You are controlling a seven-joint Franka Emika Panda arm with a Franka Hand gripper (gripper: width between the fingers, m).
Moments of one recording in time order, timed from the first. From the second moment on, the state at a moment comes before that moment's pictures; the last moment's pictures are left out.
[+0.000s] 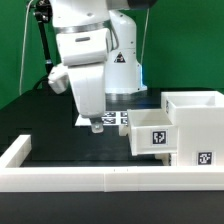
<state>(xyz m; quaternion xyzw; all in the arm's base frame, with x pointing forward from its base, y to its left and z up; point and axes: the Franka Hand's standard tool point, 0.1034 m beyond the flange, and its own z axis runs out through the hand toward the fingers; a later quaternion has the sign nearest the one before) 0.549 -0.062 0.068 -0.70 -0.71 0.00 0.07</state>
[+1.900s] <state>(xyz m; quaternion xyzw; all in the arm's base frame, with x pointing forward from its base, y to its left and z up) 0.550 0.026 0.070 -0.79 -0.60 0.02 0.09</state>
